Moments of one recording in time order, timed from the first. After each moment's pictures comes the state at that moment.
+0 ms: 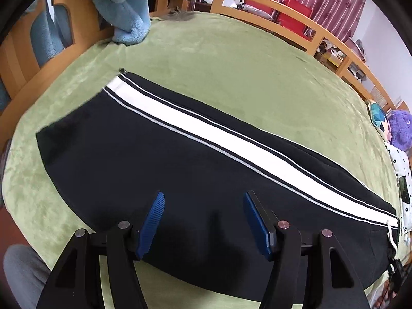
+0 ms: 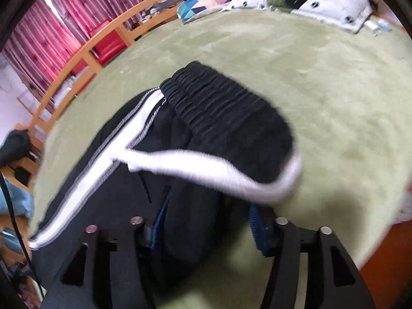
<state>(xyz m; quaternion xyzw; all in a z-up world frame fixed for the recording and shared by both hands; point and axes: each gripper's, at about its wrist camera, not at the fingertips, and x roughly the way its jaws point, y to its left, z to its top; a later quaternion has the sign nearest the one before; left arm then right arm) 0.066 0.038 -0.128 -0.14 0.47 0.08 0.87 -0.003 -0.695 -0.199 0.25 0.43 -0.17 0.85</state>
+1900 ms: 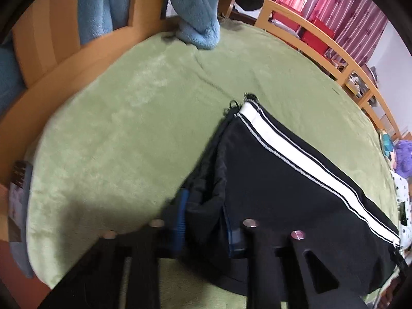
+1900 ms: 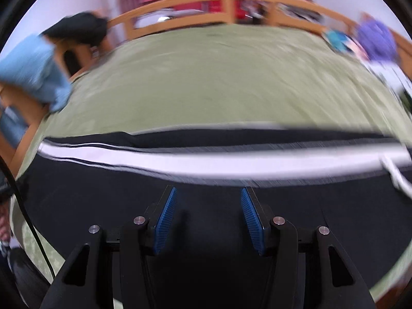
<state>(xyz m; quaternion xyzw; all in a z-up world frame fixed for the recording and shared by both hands) 0.072 0.249 -0.161 -0.18 0.45 0.09 0.87 0.082 -0.358 -0.157 0.08 0.46 -0.01 0.88</state>
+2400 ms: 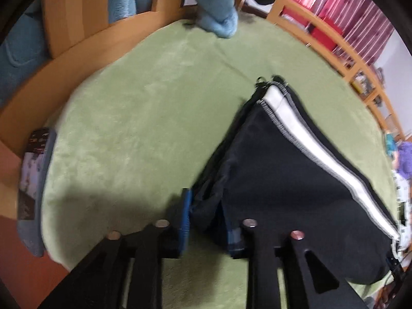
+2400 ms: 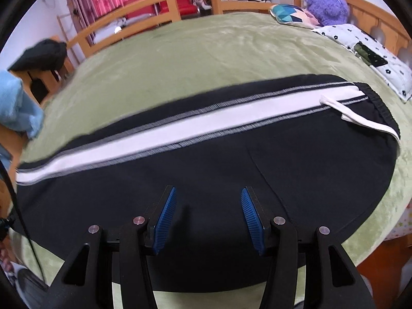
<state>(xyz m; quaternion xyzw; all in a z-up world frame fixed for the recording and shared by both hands) 0.037 0.266 -0.174 -0.19 0.49 0.11 0.84 0.044 -0.404 -0.174 0.10 0.48 -0.09 0.87</state>
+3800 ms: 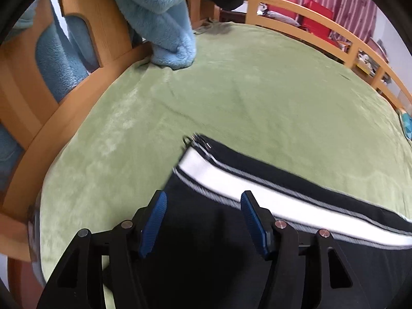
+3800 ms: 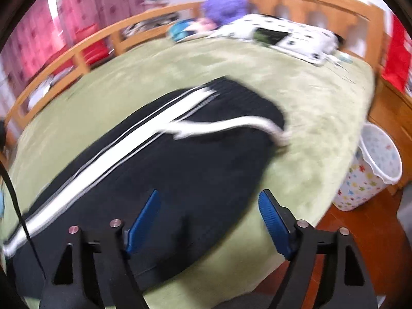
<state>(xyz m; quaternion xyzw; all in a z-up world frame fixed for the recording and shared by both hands) 0.136 0.171 -0.127 -0.09 0.47 0.14 0.87 -0.030 -0.601 -0.156 0.23 0.39 -0.30 0.84</state>
